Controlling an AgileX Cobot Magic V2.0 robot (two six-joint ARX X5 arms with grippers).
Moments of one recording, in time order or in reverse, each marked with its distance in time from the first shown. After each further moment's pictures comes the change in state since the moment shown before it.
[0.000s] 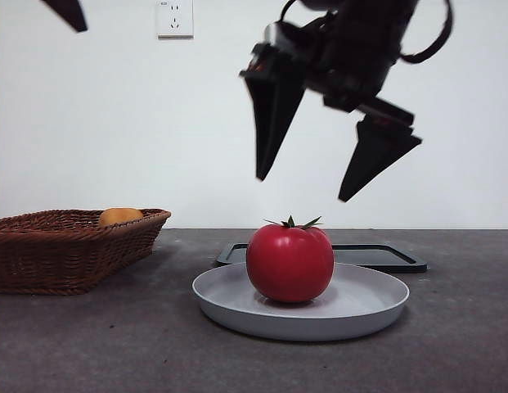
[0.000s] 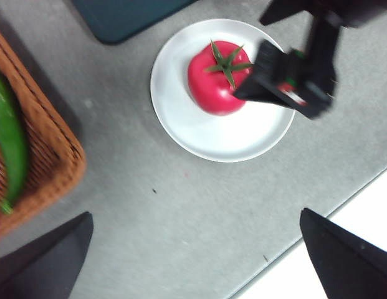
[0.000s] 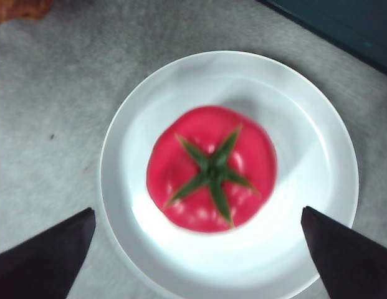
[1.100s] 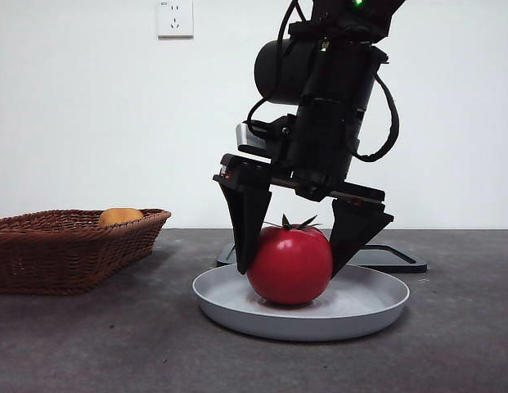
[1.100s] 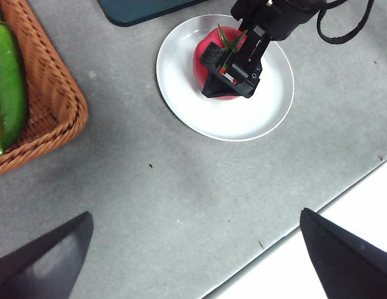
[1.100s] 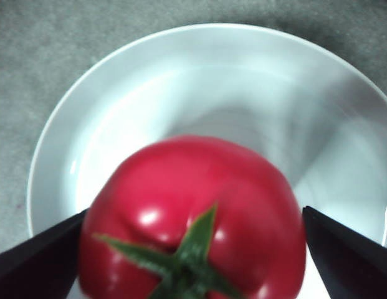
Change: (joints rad) left arm -0.003 -0.377 -0.338 0.117 0.000 -0.082; right arm 0.014 0.223 0.015 0.086 0.008 0.036
